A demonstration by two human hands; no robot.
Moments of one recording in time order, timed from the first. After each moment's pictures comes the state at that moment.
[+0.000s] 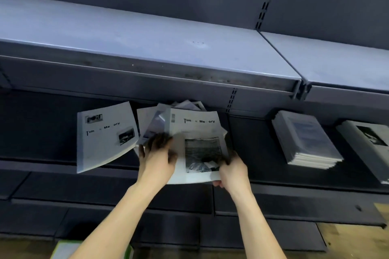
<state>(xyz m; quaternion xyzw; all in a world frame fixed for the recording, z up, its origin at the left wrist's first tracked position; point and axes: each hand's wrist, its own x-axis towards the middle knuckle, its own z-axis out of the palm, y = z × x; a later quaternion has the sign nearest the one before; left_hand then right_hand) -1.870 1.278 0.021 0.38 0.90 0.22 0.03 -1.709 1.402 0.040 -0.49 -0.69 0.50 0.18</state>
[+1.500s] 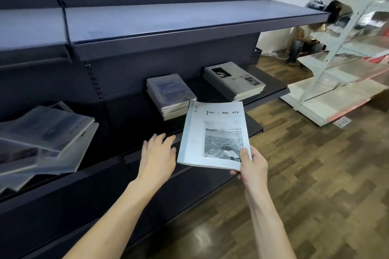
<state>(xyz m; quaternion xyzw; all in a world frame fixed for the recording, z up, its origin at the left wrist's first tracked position) -1.569 1.399 0.041 0.64 0.75 0.18 0.07 -1.346 1.420 0.037 -0.62 -0.39 0.46 0.50</state>
